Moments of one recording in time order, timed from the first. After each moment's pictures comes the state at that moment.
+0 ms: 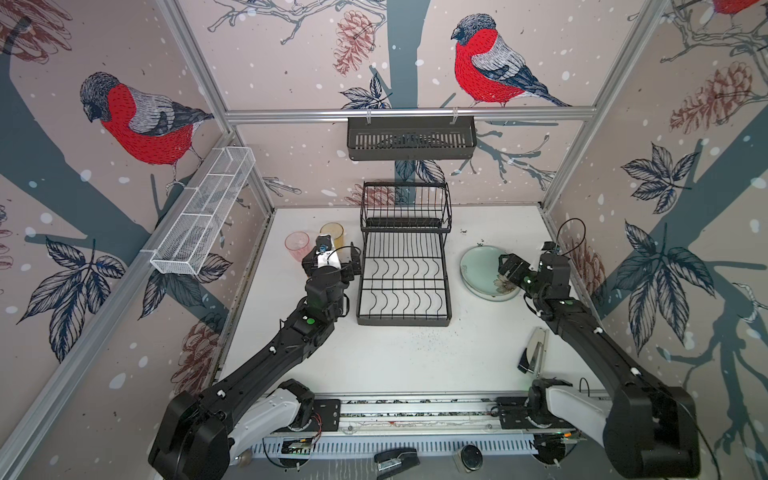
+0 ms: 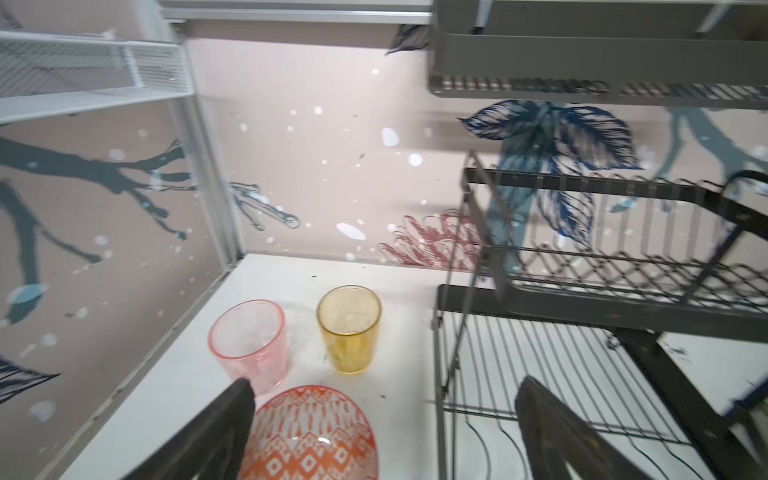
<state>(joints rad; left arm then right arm) -0.47 0.99 0.57 0.34 -0.60 -0.11 0.05 1.08 0.57 0.06 -0.07 0.56</state>
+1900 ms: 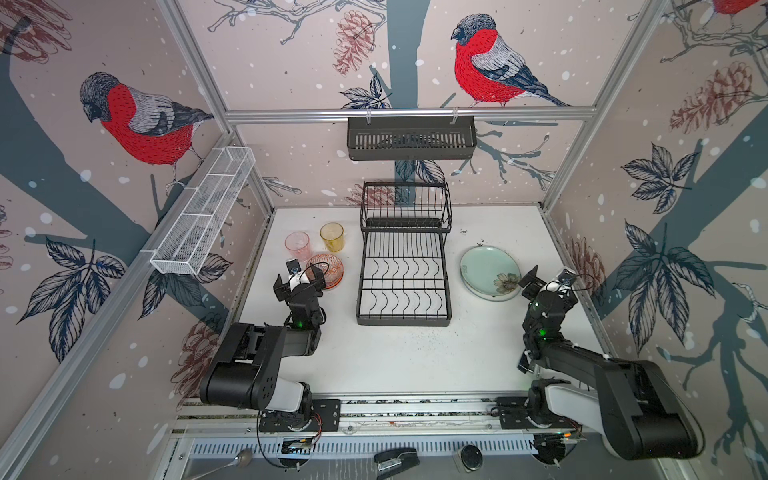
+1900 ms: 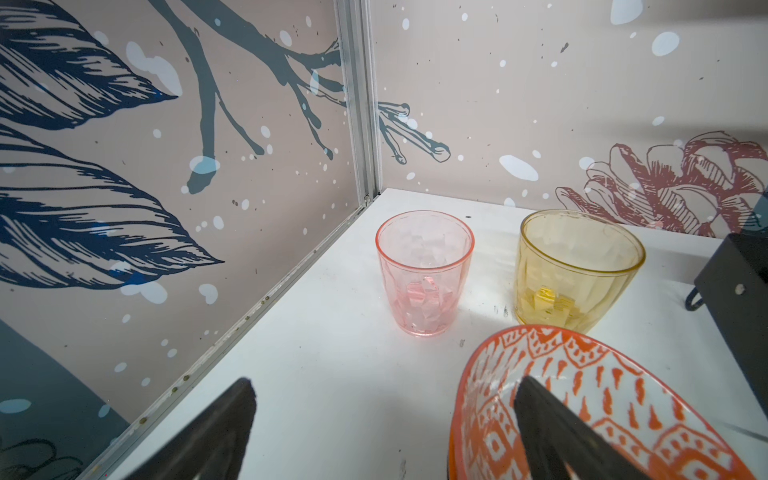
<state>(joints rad) -0.11 1.46 0.25 1.06 -0.55 -0.03 0.07 1.20 0.15 0.95 0.60 0.20</state>
